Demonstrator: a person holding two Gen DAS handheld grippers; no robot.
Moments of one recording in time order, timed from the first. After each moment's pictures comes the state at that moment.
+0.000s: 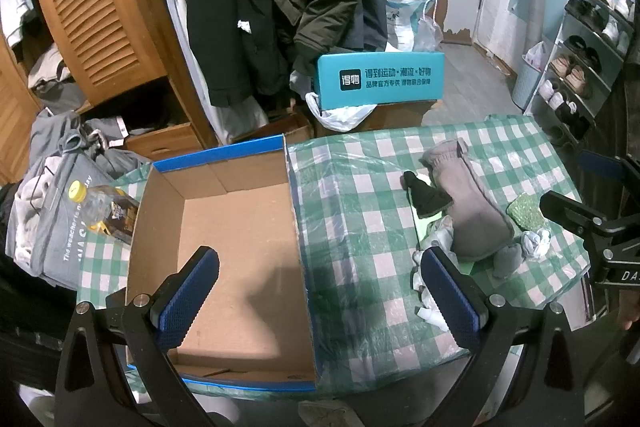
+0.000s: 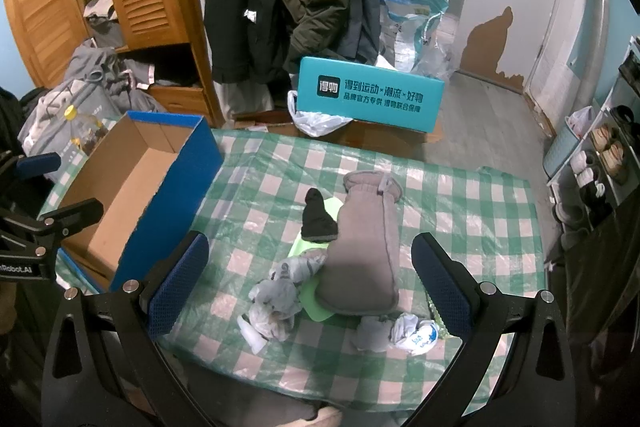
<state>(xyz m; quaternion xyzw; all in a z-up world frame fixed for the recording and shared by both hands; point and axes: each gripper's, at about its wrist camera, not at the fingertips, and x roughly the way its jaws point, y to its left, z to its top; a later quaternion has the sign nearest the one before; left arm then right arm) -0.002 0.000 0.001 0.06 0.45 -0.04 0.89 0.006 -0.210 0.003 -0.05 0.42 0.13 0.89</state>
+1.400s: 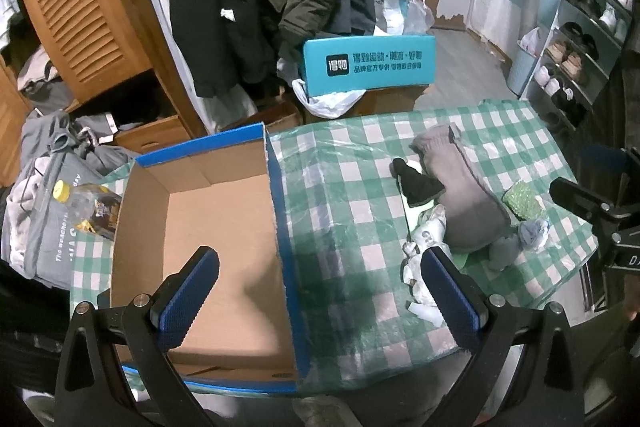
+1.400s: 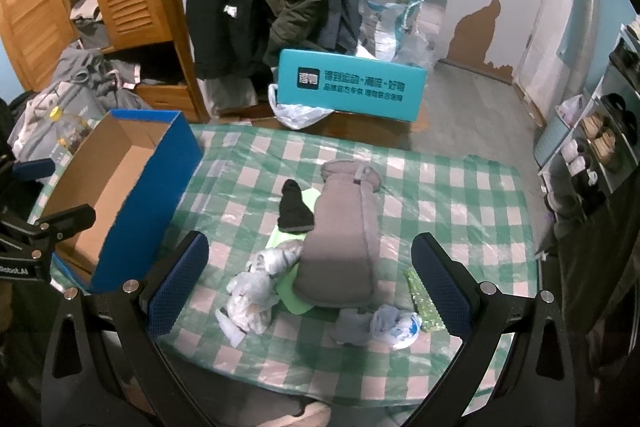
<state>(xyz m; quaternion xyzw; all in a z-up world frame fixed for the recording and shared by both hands) -0.004 -0.019 -0.013 0.06 0.48 -0.04 0.88 0.007 -0.239 -0.005 -0.05 0.43 0.11 0.89</state>
